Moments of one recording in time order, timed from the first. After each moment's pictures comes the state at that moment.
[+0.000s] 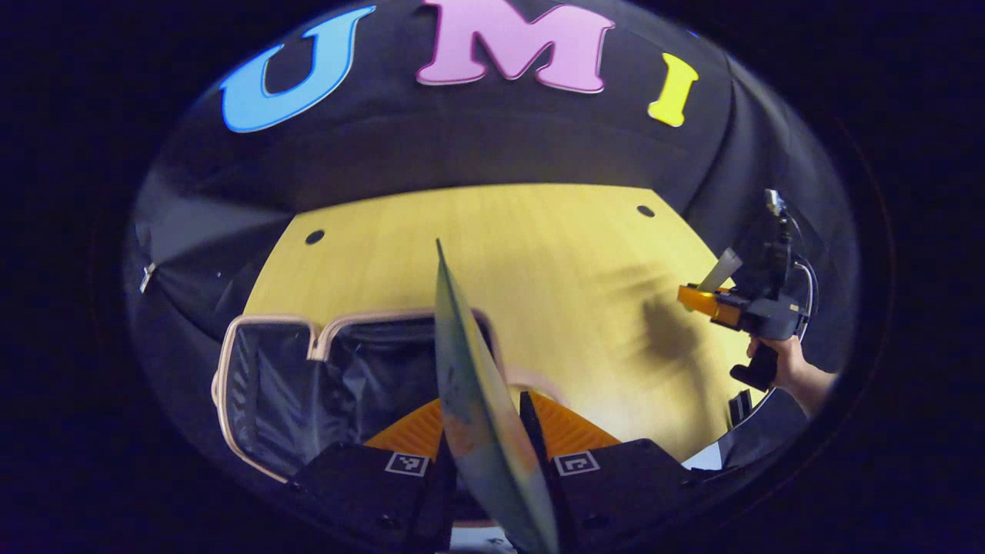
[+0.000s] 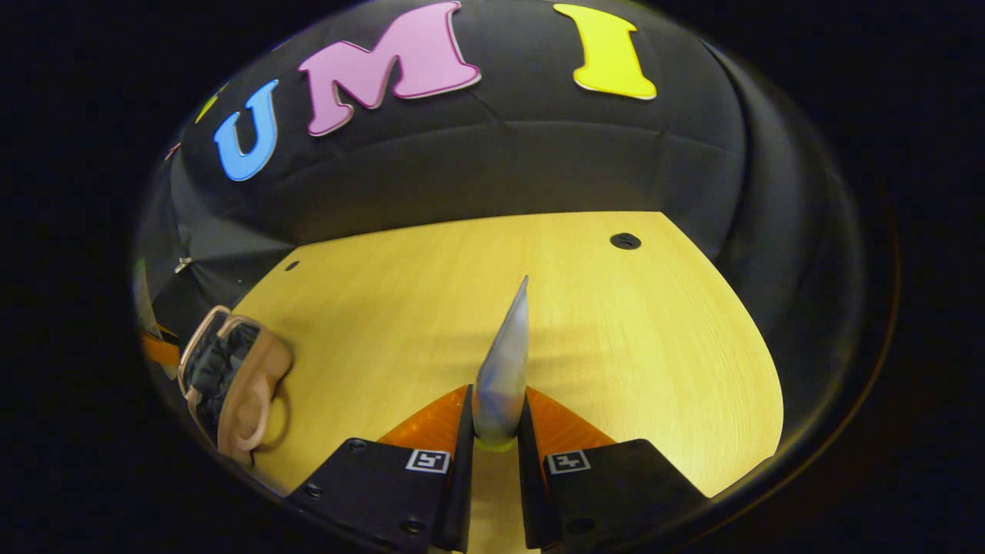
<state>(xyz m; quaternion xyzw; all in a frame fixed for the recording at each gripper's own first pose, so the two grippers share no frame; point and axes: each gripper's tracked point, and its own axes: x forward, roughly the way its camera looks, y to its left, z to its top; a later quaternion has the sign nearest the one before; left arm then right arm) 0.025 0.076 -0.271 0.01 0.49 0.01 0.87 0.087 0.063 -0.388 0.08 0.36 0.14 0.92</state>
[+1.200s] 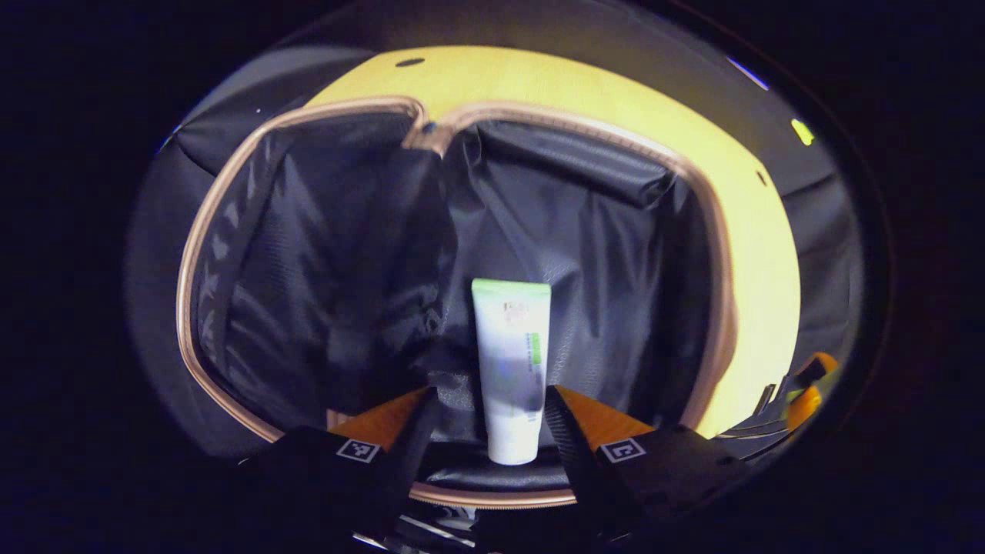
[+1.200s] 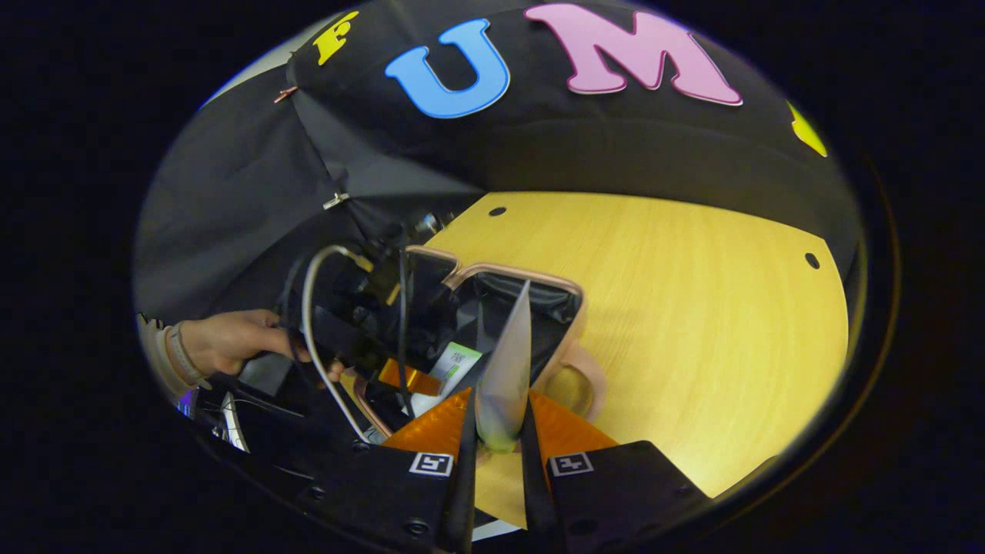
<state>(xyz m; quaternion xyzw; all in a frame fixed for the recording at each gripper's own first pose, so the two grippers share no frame) -0.046 0.188 -0.367 -0.12 0.61 0.08 0.78 -0.078 0.351 -0.292 0.08 0.43 0.38 0.81</state>
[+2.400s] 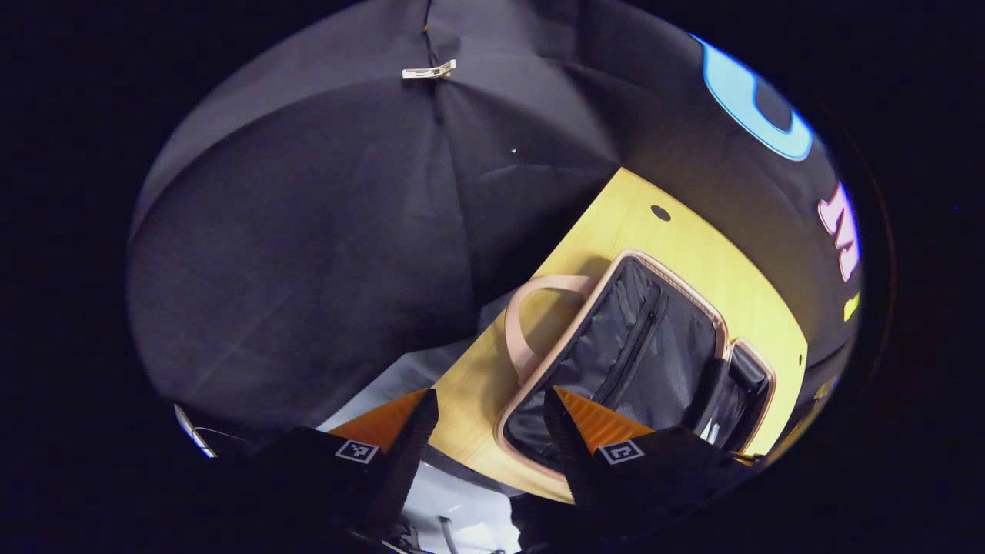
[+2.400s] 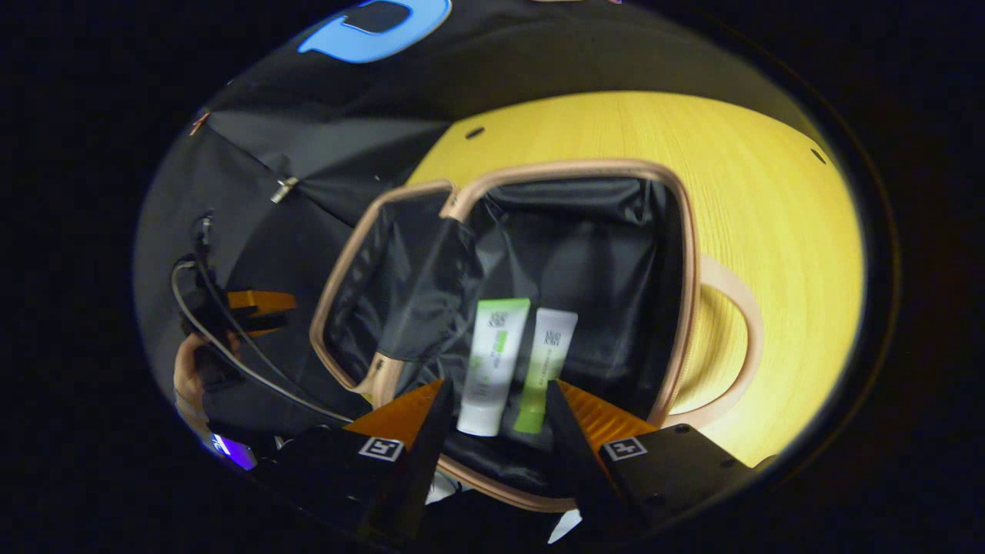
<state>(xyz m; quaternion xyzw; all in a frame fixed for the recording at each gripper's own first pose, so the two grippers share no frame) -0.122 0.526 -0.295 -0.23 0.44 0.31 0.81 -0.111 0.446 -0.341 0.16 0.54 0.31 0.76</state>
